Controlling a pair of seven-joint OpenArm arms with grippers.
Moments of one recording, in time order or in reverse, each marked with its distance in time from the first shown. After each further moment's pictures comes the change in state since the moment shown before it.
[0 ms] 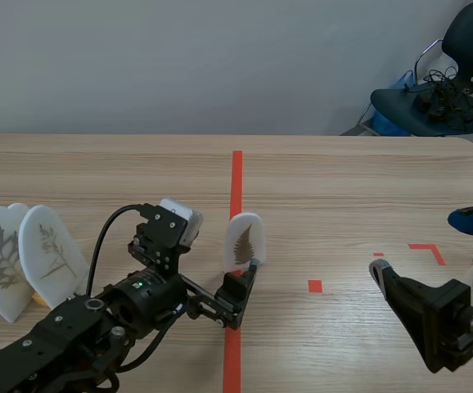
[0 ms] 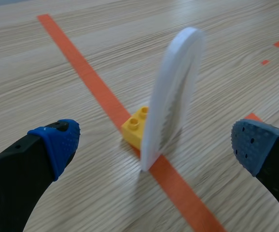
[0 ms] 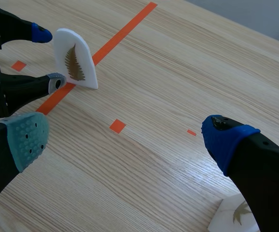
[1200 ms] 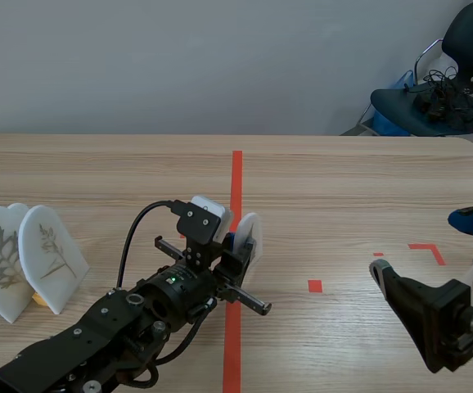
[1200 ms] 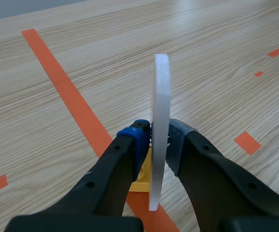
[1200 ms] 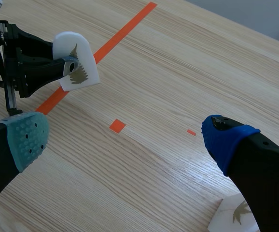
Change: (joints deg) left arm -3.6 5.1 0.8 -6.5 4.0 2.9 -3.0; right arm 0.0 0.0 0.0 0.0 0.0 0.0 0.0
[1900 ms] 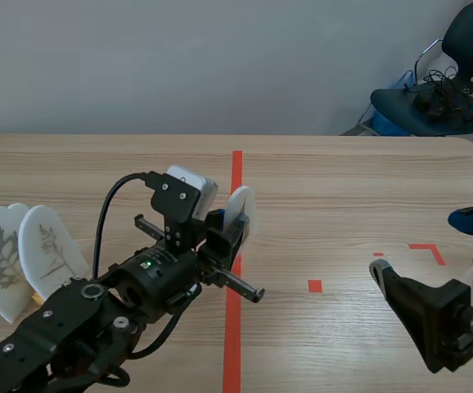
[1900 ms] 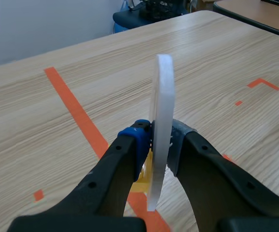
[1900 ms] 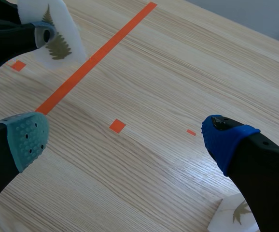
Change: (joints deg) left arm 10.4 -6.3 -0.6 25.1 -3.7 -0.5 9.4; right arm 0.0 0.0 0.0 0.0 0.0 0.0 0.0
